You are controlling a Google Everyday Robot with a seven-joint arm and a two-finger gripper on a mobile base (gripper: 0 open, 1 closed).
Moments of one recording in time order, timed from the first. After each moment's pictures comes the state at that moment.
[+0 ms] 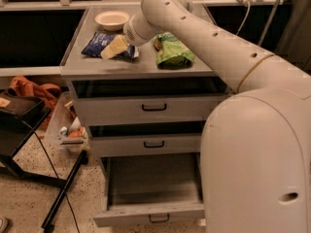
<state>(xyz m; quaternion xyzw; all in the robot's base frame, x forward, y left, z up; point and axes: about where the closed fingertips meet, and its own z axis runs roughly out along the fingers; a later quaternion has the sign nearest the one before) 0.811 0.102 0.870 -0.40 0.81 0.14 0.41</state>
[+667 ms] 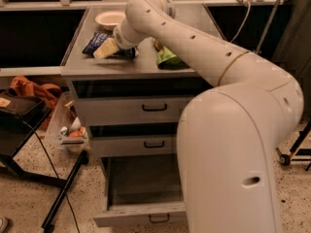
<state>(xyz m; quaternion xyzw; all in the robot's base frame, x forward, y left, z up) 0.832 0.130 0.849 -0.36 0.83 0.14 0.40</state>
